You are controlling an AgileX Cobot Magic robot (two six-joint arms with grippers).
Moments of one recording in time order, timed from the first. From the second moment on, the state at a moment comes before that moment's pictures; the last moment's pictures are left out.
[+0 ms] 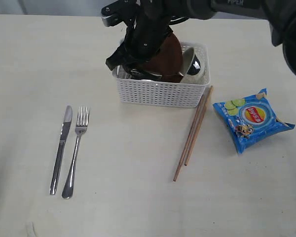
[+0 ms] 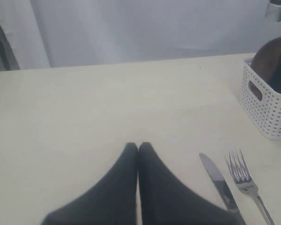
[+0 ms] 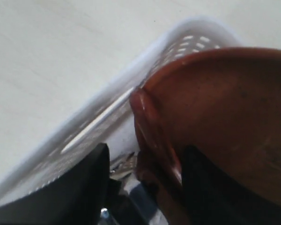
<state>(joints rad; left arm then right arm) -0.13 0.00 0.00 0.06 0.32 -0.03 0.64 2.22 -1.75 0.01 0.75 -0.13</state>
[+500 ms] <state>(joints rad) -0.13 0.00 0.00 0.06 0.32 -0.03 0.64 2.26 -1.75 0.00 0.73 -0.12</state>
